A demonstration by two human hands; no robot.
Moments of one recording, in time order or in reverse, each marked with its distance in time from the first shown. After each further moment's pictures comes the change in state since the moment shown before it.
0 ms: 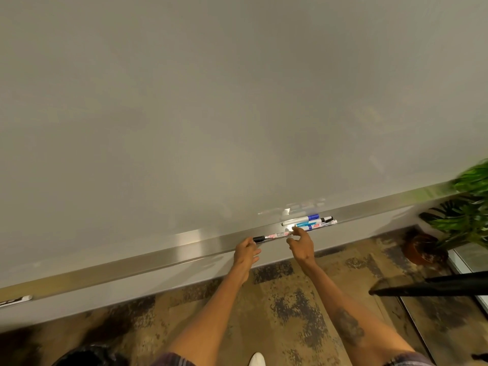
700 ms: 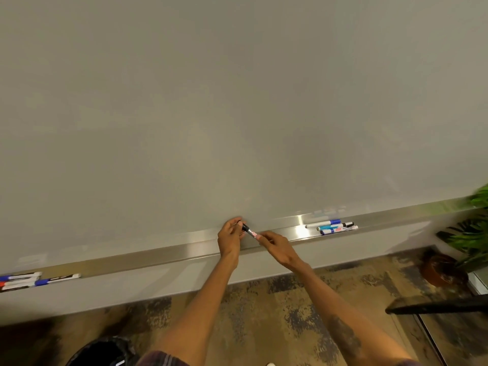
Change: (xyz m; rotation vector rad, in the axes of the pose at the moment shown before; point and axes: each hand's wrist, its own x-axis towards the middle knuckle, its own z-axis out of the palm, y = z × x) left_hand -0.056 0.040 -0.119 -0.222 0.255 0.412; right_hand -0.107 -0.081 0.083 -0.211 -0.420 -0.407
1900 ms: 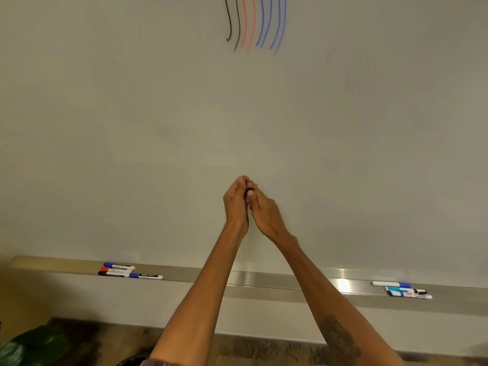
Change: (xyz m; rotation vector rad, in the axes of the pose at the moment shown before) left_hand -0.053 0.256 -0.177 -0.505 -0.086 0.482; right_hand -0.025 -0.338 0.122 -0.118 0.178 -0.547
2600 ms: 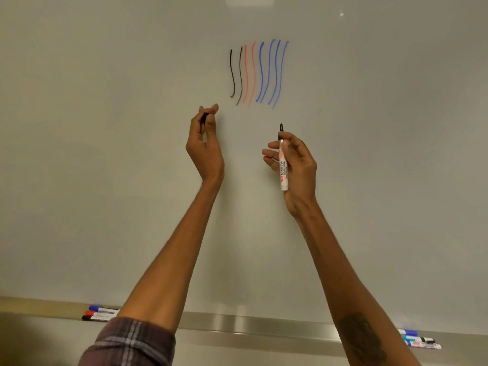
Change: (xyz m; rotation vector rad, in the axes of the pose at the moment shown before) left_hand 0.068 0.181 0.076 0.235 0.114 0.871; right_hand 0.050 -0.132 -0.131 1.026 0.255 -0.320
